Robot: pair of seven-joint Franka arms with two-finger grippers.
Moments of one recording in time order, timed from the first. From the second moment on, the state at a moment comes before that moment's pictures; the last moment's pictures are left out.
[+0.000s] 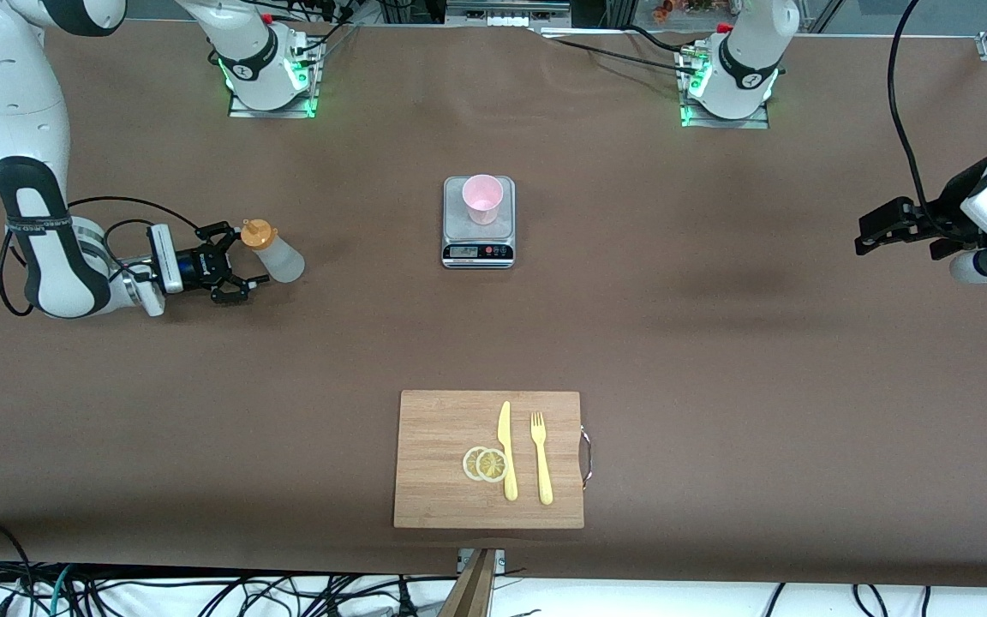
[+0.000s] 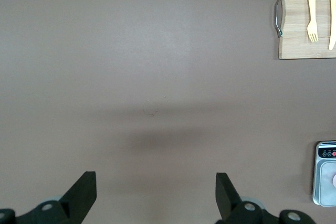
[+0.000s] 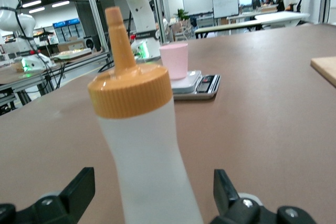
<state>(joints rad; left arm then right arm) 0.11 0.15 -0.16 -1.43 -0.01 1.53 -0.03 -0.14 0.73 -0.17 -1.88 0.95 1.42 -2.62</state>
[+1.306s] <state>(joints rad) 0.11 0.15 -0.16 -1.43 -0.01 1.53 -0.03 -0.12 0.79 -0.16 -1.88 0.98 1.38 -2.64</state>
